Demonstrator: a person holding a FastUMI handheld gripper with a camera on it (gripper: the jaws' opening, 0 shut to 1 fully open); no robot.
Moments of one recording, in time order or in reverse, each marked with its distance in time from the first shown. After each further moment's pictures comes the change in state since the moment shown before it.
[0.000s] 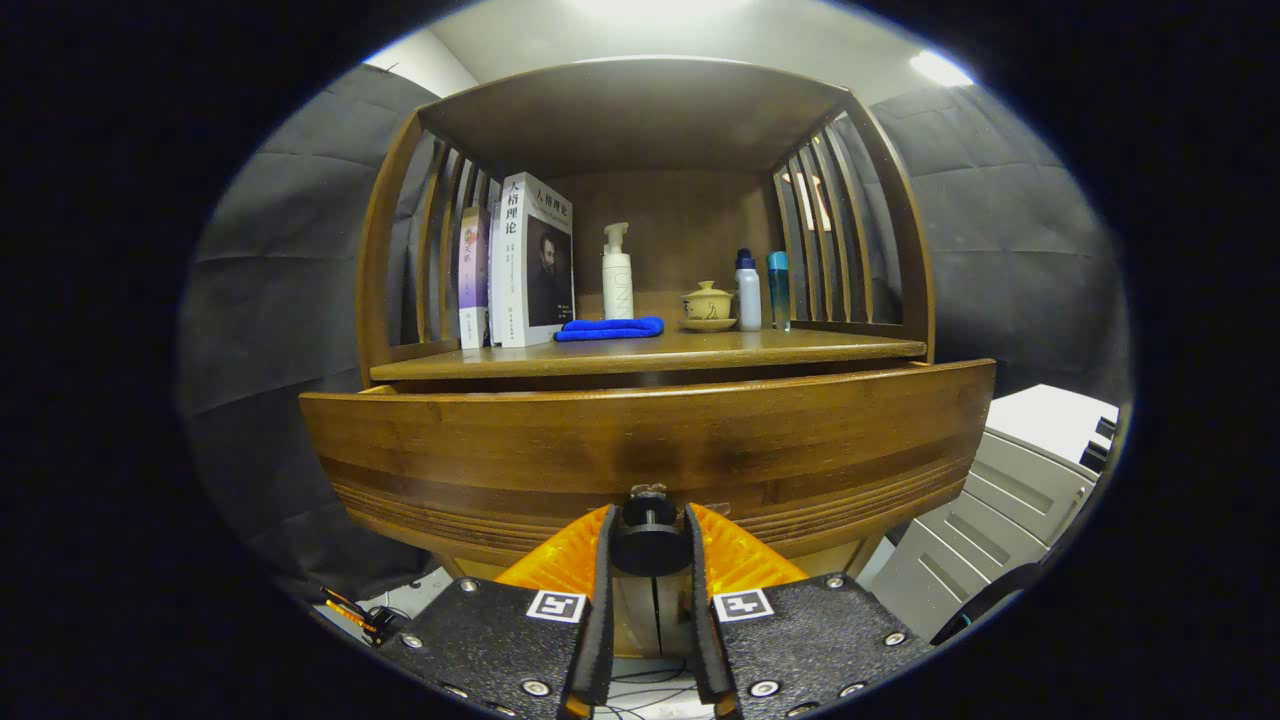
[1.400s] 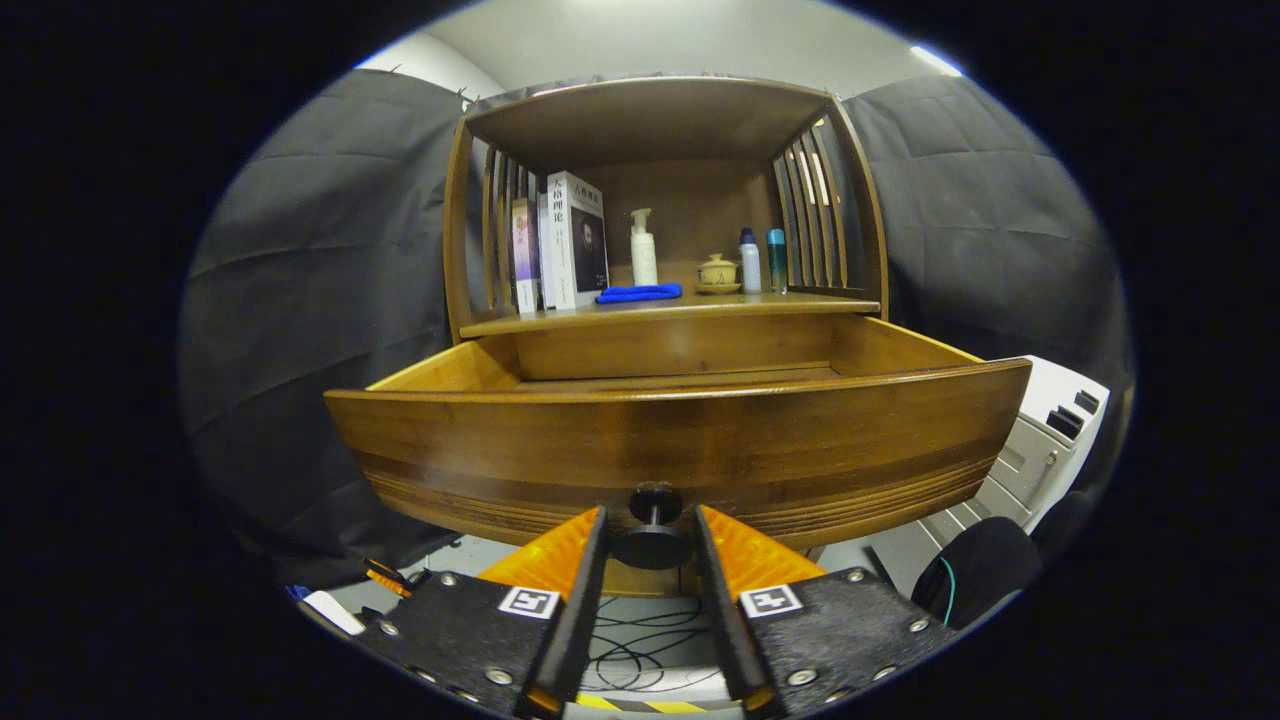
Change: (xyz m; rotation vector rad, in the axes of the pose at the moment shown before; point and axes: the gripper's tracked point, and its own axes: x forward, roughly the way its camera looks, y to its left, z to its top) arm -0.127 0.013 -0.017 0.039 0.086 0.063
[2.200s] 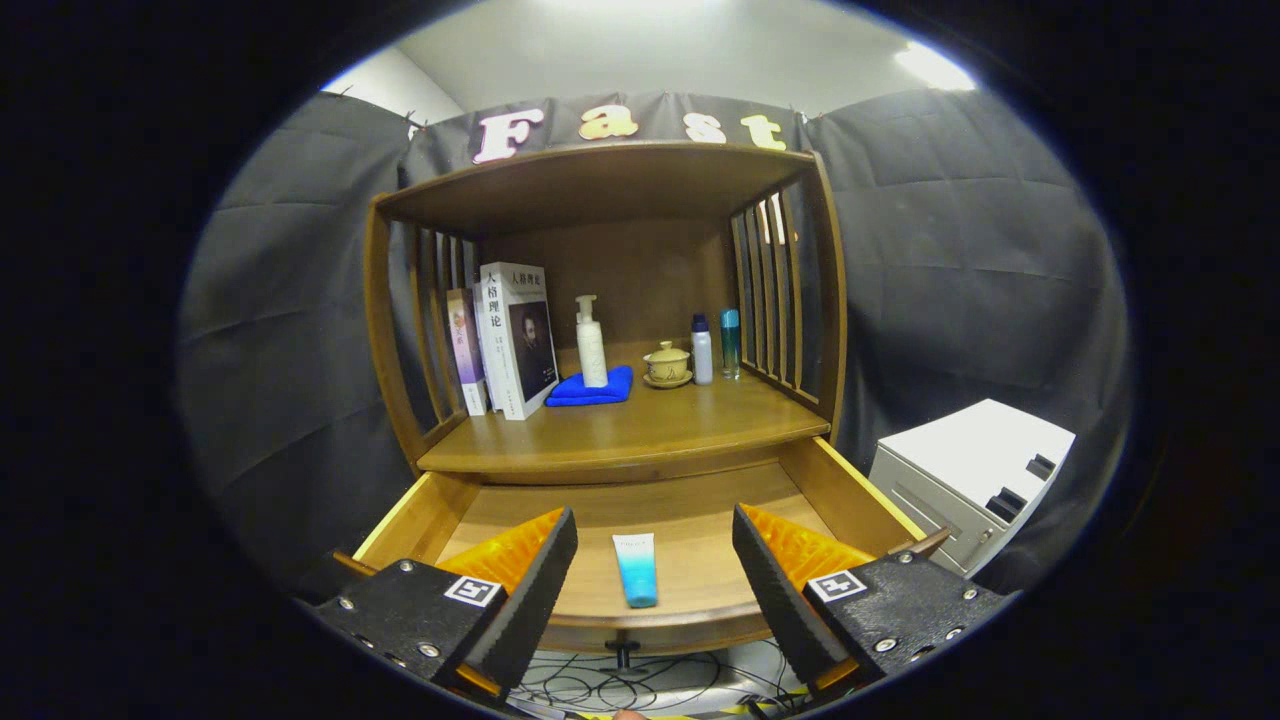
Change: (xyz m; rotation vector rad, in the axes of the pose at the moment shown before) arm 0.039 -0.032 0.165 0.046 -0.003 -0.151
